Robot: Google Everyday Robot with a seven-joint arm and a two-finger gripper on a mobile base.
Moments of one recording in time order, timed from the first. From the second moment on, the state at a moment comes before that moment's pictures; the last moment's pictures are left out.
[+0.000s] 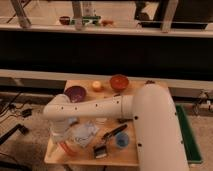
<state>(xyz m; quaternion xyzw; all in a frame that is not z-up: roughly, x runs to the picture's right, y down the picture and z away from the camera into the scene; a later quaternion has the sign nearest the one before) -0.221 0.299 0.726 -0.22 -0.46 -0.75 0.42</state>
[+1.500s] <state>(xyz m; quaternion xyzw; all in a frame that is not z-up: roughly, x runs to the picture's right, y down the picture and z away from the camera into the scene) -0.211 0.310 0.744 -0.26 -0.46 -0.76 0.38</state>
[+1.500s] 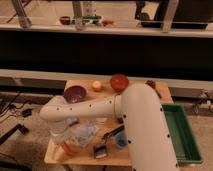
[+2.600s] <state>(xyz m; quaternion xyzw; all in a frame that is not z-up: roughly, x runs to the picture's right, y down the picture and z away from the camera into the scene) -0.208 0.315 0.749 -0.28 -0.43 -0.77 0.37</state>
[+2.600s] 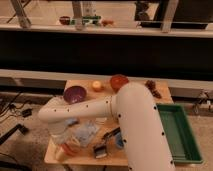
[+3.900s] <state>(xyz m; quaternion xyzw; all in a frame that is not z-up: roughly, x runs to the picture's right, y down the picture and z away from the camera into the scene) -0.214 0.314 0.744 -0.27 -0.43 -0.78 0.37</state>
